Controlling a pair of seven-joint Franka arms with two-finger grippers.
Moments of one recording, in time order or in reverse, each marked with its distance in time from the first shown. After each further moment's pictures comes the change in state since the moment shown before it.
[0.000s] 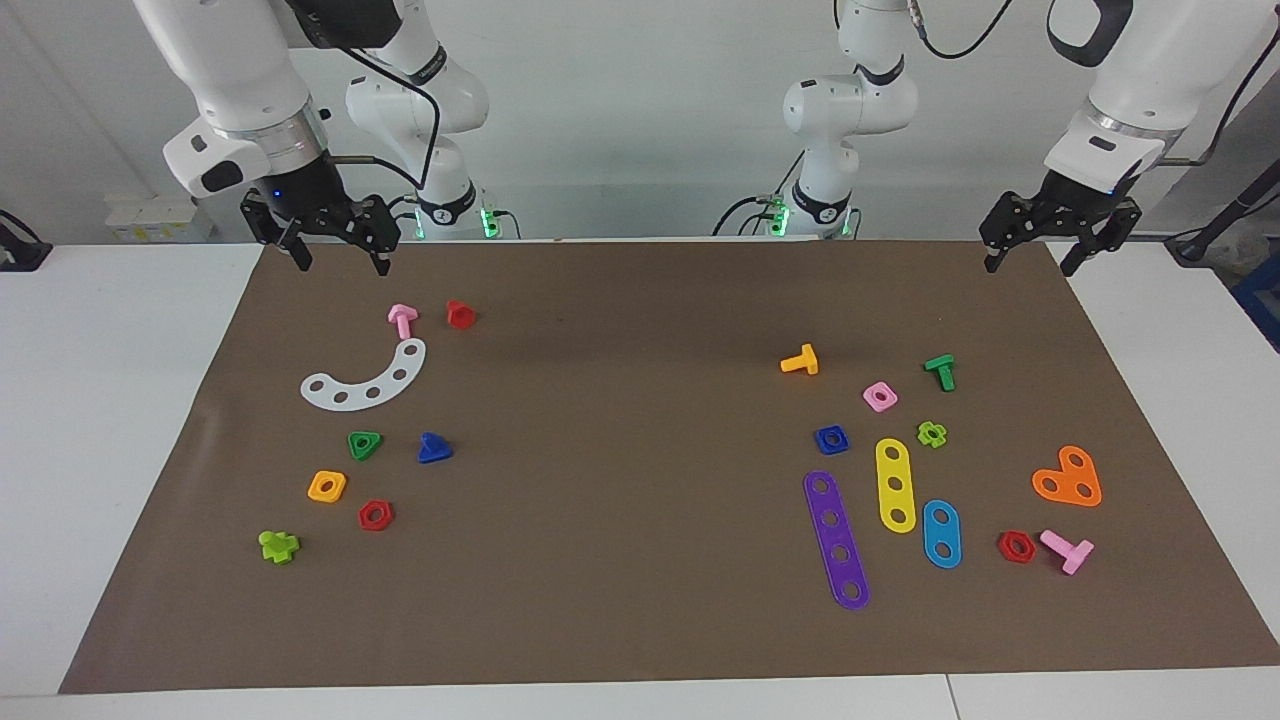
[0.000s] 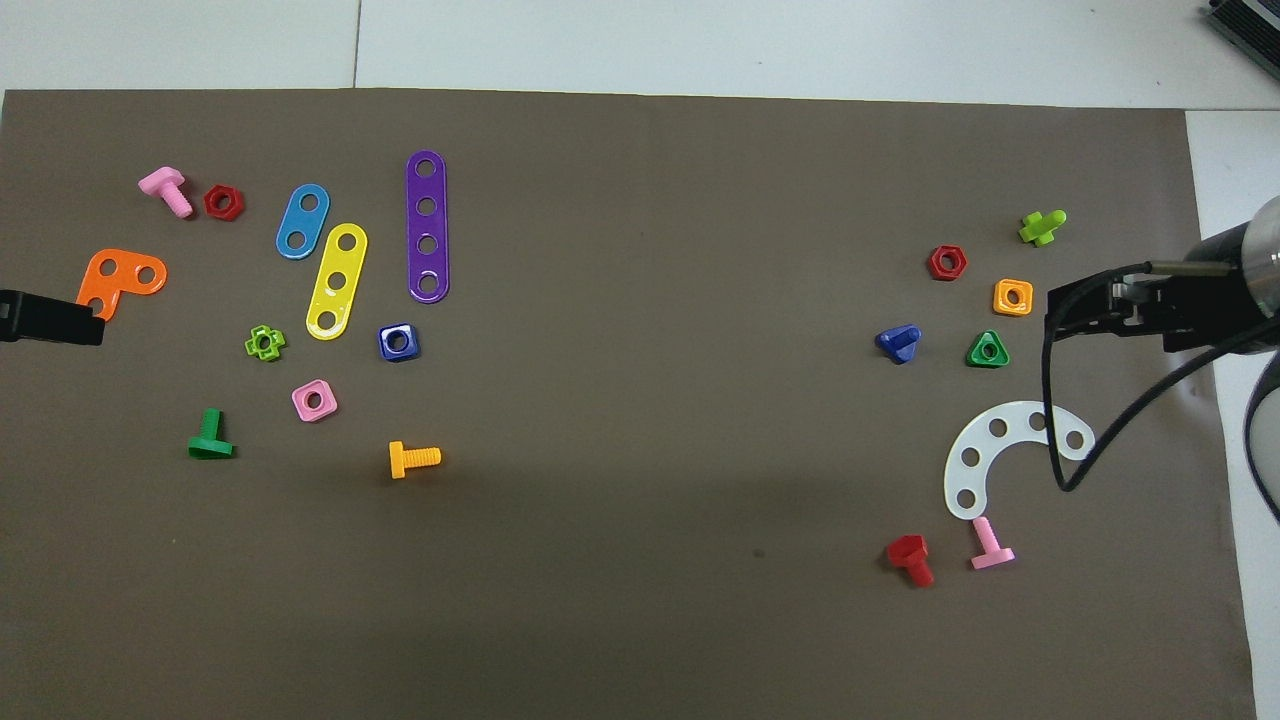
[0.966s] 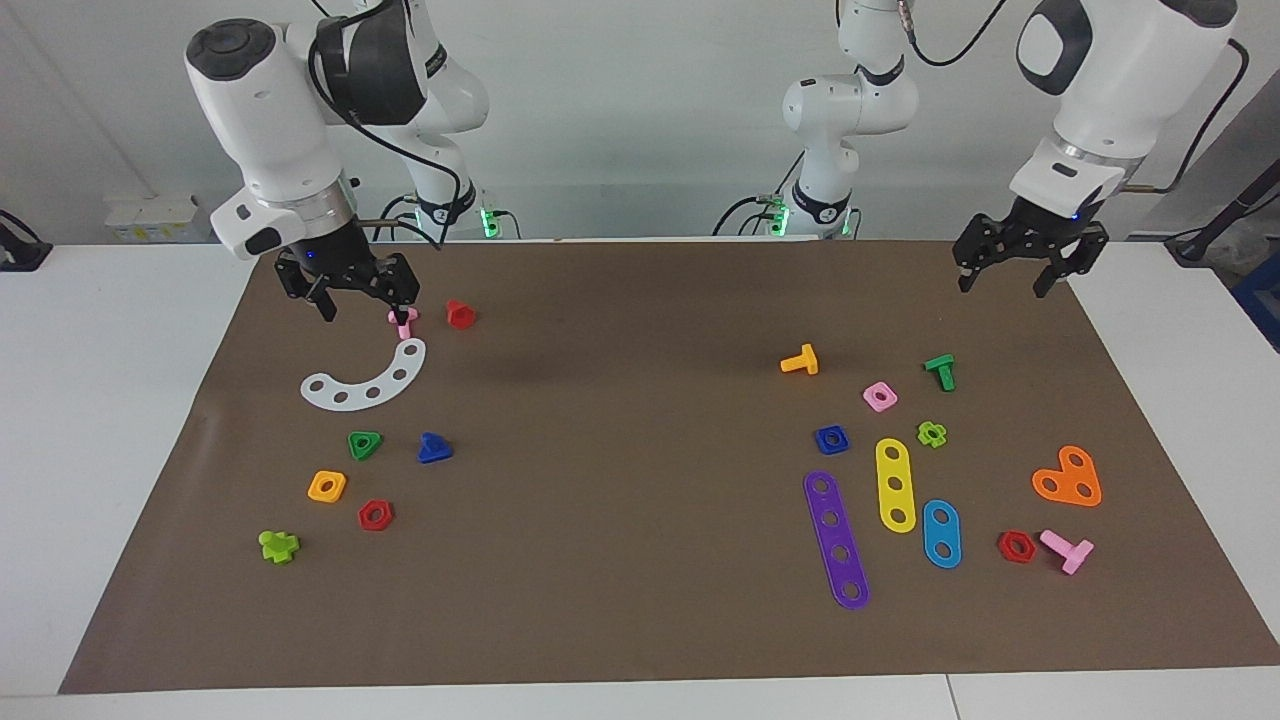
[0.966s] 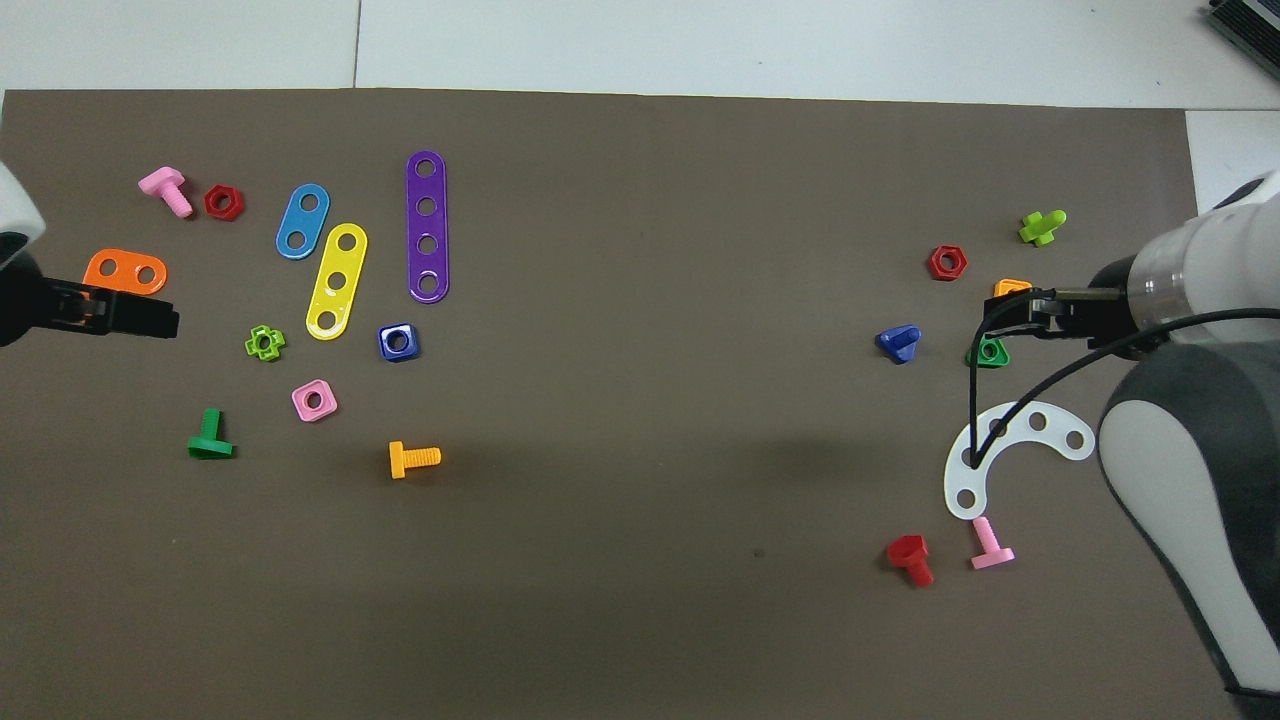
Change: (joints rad) left arm -0.064 0.005 -0.010 -0.126 -0.024 0.161 -0.055; right arm 0.000 -0.022 0.001 -0.278 0.000 0.320 0.000
